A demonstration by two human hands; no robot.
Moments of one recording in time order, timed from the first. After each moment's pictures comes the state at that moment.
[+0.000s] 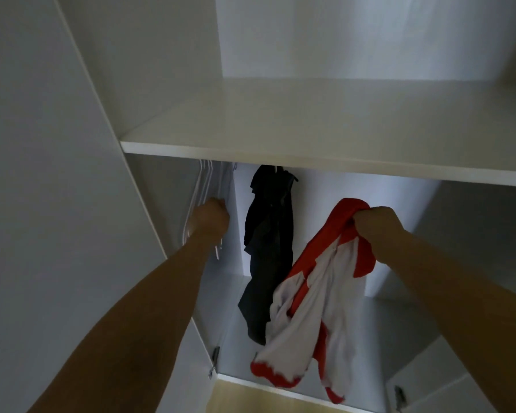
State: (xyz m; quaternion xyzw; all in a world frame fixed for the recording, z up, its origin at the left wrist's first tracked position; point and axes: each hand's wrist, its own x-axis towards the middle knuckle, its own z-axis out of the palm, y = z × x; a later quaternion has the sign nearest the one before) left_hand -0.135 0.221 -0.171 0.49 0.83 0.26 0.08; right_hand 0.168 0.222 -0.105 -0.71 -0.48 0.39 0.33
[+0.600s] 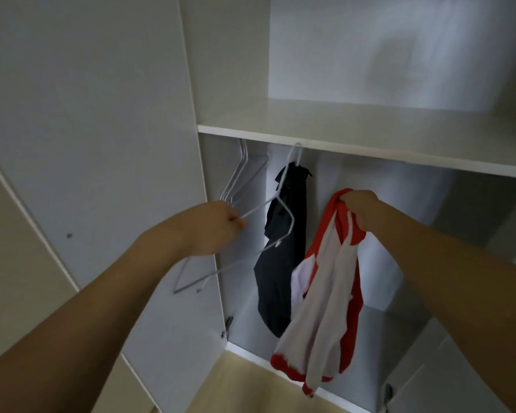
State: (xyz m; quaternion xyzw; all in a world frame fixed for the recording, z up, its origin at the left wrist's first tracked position) left_hand 0.012 -0.122 -0.010 0.61 0.77 0.12 0.14; right_hand 0.218 0.097 -0.046 -0.62 -0.56 0.49 0.25
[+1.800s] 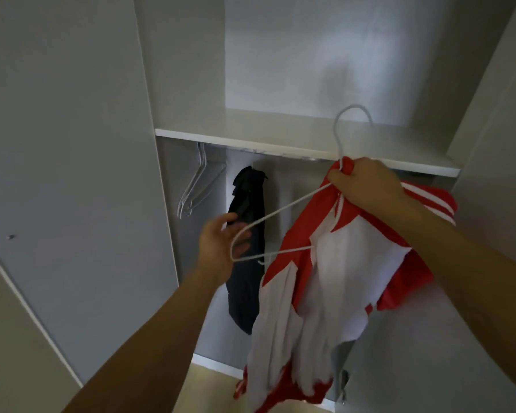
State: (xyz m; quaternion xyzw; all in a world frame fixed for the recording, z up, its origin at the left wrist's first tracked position) left_hand 0.085 -0.067 -0.126 0.28 0.42 0.70 0.51; right_hand 0.319 0.026 0.012 -0.52 -0.80 0.01 0.29
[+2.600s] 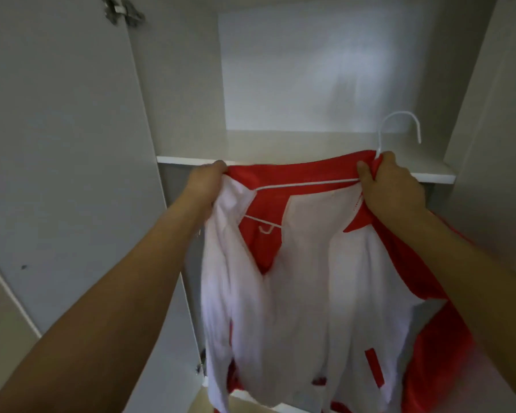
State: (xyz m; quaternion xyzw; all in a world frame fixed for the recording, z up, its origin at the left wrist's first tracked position) left_hand 0.072 -0.036 0.025 0.37 0.60 0.64 0.30; right_hand 0.361 0.039 0.016 -0.57 -0.71 -0.04 0.41
